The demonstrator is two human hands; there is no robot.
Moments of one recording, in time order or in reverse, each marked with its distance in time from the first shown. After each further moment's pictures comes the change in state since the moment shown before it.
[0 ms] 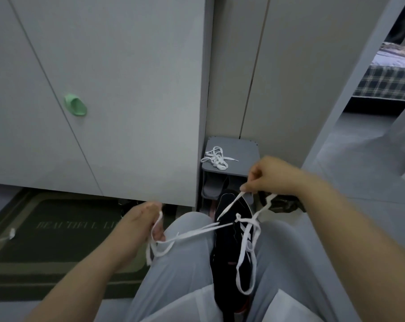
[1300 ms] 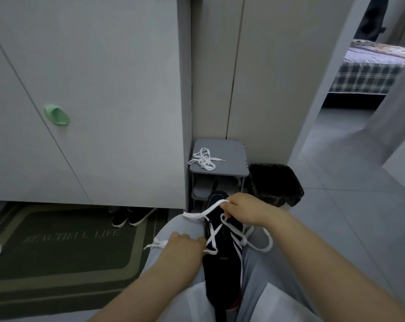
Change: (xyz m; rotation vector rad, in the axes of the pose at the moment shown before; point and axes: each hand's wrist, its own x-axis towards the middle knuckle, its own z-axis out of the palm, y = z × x) left_hand 0.008 -0.013 0.098 1.438 -0.223 0.426; right_hand -0.005 0.022 0.068 0.060 -0.059 -0.006
